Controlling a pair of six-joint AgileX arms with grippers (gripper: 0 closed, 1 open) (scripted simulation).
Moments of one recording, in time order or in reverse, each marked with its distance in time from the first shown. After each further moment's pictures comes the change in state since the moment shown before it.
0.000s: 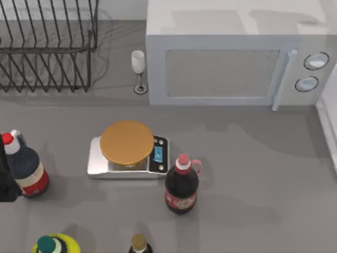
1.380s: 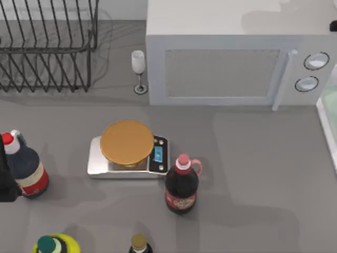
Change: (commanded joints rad) left arm 0.000 0.000 0.000 0.000 0.000 0.000; right arm -0.113 0.417 0.356 -0.085 -0.061 -0.262
